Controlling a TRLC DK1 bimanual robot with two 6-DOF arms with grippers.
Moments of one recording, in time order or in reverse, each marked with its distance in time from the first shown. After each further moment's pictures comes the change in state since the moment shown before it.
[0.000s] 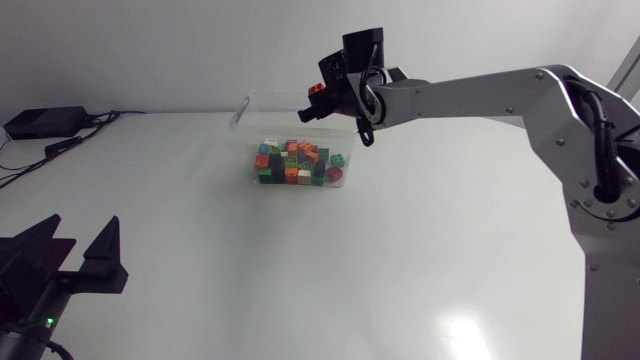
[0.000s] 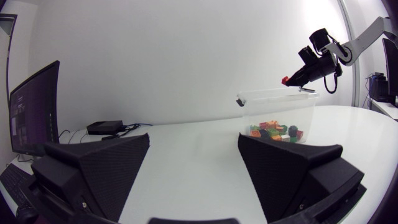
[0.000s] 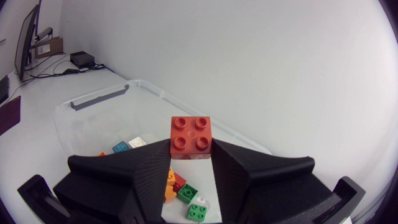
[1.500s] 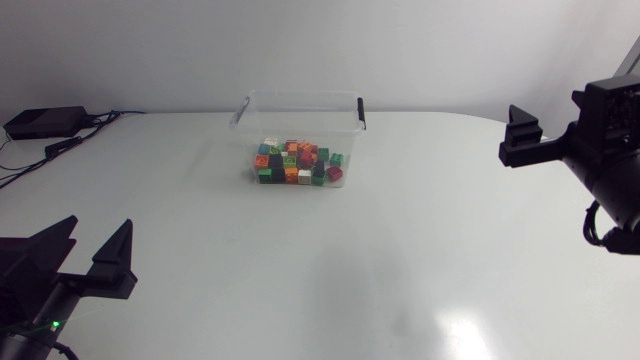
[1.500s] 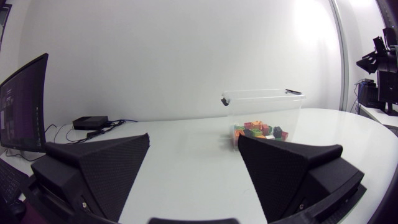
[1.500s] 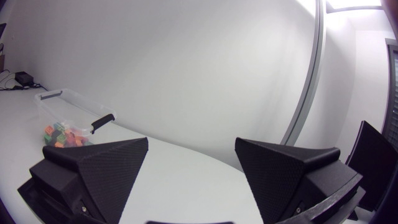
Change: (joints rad) left arm -0.051 0.000 0.000 -0.019 0.034 -0.052; right arm -0.362 -1.295 -1.175 0.187 0.145 -0.105
